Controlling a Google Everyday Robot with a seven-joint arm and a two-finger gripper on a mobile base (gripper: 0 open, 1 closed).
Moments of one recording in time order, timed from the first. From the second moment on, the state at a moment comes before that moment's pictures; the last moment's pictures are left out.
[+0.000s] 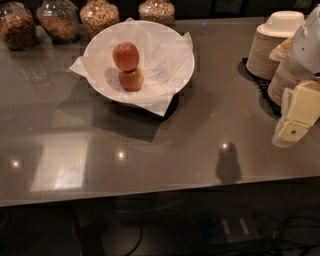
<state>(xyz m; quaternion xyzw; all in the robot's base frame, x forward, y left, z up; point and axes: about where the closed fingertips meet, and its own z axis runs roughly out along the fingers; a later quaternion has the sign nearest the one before) 0.438 -0.217 0.976 -0.60 0.78 -0.03 0.16</state>
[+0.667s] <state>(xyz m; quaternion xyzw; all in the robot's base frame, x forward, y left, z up) 0.445 -0.208 0.979 -0.61 0.77 -0.03 0.17</state>
